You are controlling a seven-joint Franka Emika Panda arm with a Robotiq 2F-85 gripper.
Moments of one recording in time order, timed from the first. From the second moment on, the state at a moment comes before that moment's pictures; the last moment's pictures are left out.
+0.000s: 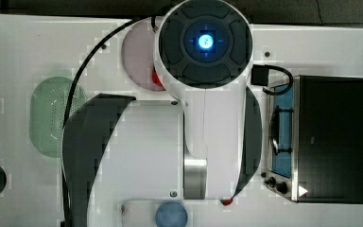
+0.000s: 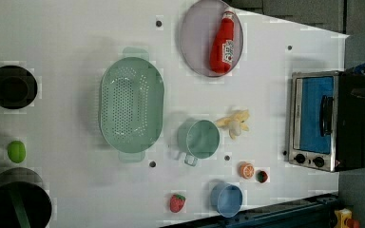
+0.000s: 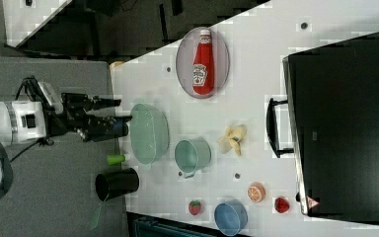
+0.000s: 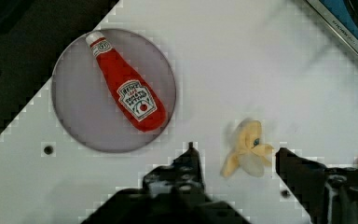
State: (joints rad) arm 0.01 -0.03 -0.01 -1.76 -0.01 0.18 0.06
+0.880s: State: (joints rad) arm 0.01 -0.39 -0.02 -1.98 -0.02 0.08 0.09
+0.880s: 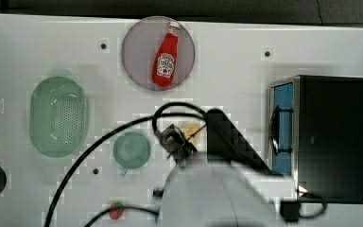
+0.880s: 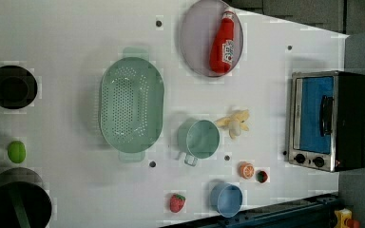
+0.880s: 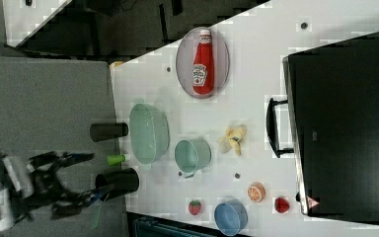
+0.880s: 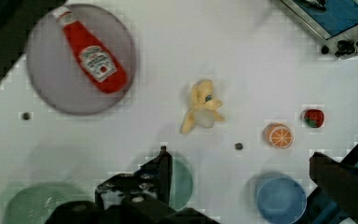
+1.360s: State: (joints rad) arm 0.00 -0.09 -0.06 -2.24 0.00 0.37 0.09
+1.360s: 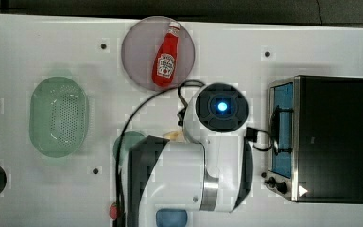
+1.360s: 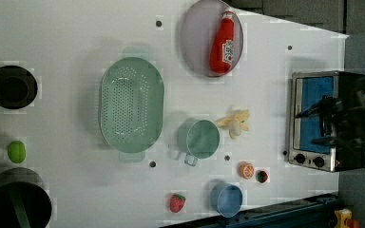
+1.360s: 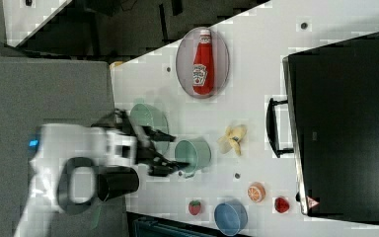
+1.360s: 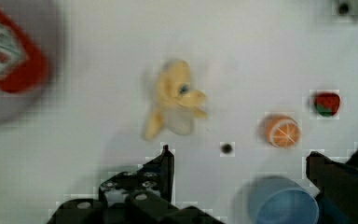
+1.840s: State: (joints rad) arm 0.01 0.05 -0.02 -2.37 -0.02 0.69 0.09
